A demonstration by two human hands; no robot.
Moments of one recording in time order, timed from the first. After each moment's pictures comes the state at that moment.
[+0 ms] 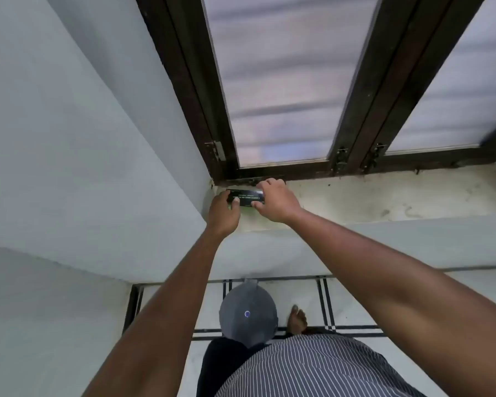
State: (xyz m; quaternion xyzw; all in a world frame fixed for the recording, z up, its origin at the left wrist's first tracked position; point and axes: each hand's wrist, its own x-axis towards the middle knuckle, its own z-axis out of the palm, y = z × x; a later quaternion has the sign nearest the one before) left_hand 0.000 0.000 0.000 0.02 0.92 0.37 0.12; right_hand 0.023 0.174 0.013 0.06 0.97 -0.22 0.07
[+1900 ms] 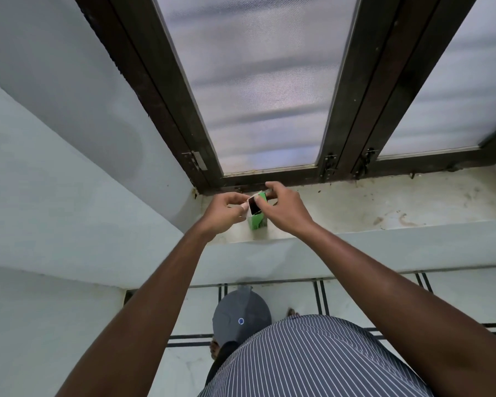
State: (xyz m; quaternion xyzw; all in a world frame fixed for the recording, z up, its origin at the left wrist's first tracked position) left_hand -0.019 0.044 0.032 0.05 0.80 0.53 0.28; right_hand 0.046 0.229 0.026 0.15 0.87 -0.48 0.00
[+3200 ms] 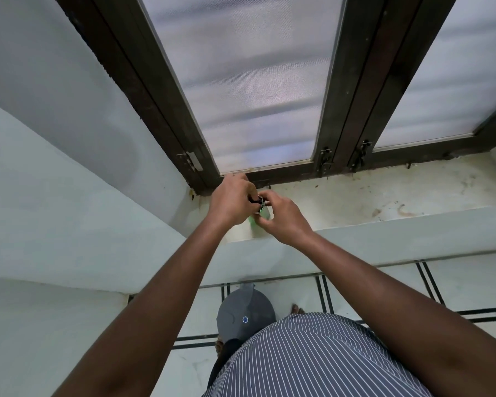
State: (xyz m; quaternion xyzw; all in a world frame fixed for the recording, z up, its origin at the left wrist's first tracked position) left_hand -0.019 0.086 0.071 0.24 0.96 0.12 0.07; right_hand 0.068 0.221 0.007 0.07 0.90 -0.43 -0.02
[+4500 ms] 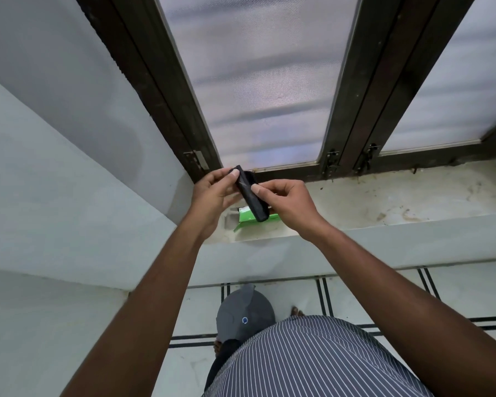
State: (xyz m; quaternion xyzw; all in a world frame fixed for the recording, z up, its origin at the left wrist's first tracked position) left_hand -0.007 0.045 0.105 -0.07 0.65 0.72 0.21; right_hand 0.069 0.217 0.076 0.14 0.68 -0.72 -0.02
